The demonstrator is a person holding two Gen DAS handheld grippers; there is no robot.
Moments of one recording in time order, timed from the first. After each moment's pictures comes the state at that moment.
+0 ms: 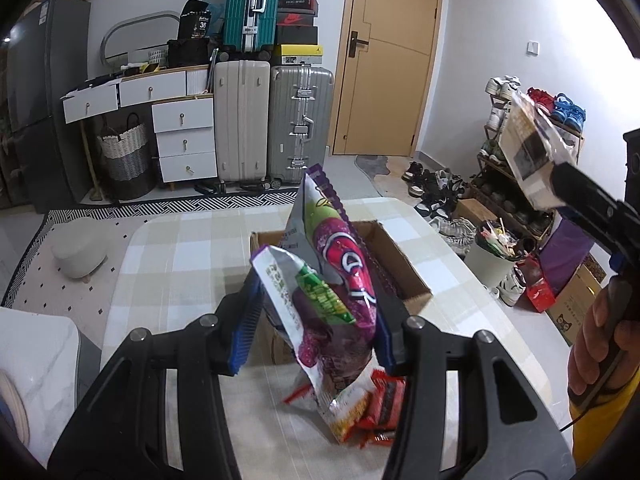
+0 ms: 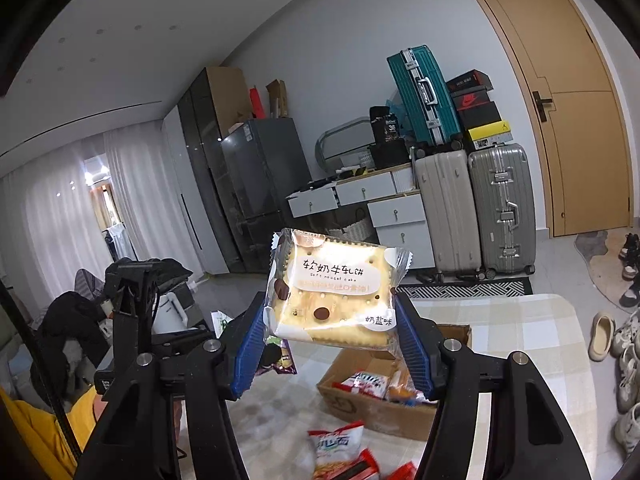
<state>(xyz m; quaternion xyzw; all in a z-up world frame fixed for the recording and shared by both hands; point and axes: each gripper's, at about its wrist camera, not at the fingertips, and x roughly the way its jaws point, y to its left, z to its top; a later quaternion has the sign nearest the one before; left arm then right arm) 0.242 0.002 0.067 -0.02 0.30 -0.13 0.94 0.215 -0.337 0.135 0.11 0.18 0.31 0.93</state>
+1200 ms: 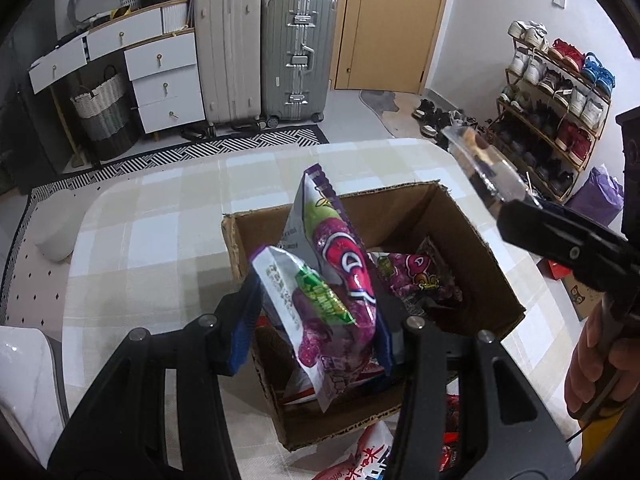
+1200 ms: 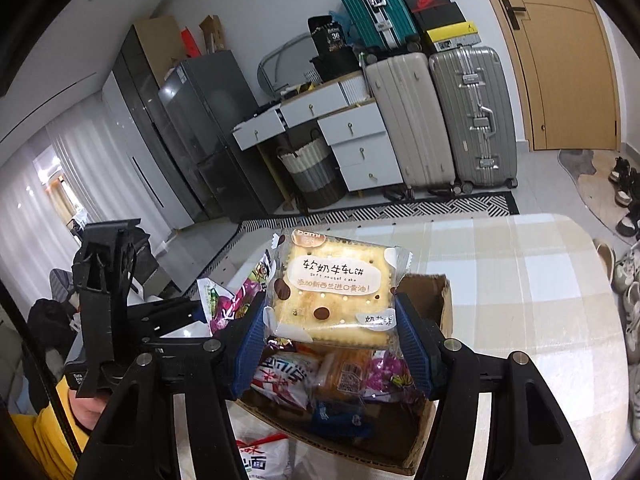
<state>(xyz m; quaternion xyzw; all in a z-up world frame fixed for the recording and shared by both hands) 0.503 -0.036 -0.066 0.01 0.42 -0.14 0.90 0.419 -0.319 0.016 0.12 0.34 0.26 0.90</state>
